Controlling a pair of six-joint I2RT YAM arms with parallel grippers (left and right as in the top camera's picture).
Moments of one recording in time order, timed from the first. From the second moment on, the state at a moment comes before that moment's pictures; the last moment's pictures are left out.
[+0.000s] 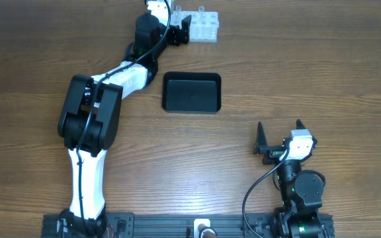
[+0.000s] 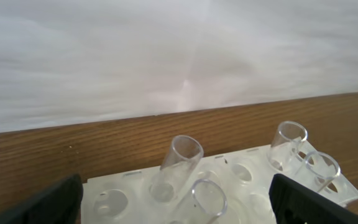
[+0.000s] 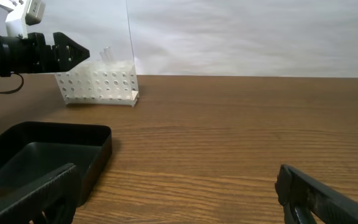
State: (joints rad) left arm -0.32 2.28 1.46 0.58 0.09 -0.15; right arm 0.10 0.02 0.01 -0.07 0.03 0.03
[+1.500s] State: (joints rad) left arm -0.34 2.29 1.46 0.57 0.06 -0.13; right arm 0.10 0.02 0.01 -0.07 0.03 0.03
